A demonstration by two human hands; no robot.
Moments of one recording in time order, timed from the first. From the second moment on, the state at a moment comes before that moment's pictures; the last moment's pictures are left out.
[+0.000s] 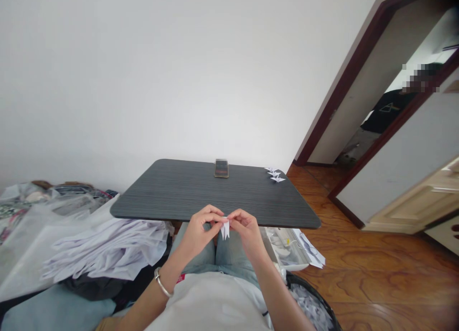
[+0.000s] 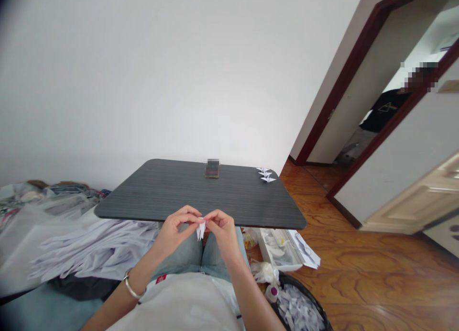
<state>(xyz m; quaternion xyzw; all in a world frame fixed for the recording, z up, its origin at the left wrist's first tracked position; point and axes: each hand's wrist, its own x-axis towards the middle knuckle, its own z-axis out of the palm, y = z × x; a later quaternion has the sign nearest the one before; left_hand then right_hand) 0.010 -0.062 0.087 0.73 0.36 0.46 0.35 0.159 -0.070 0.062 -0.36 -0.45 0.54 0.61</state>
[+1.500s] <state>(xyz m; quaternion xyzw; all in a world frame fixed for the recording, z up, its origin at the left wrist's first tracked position) 0.020 -0.059 0.075 0.58 0.43 0.55 0.42 0.151 -0.074 0.058 -0.38 -0.48 0.46 0.64</state>
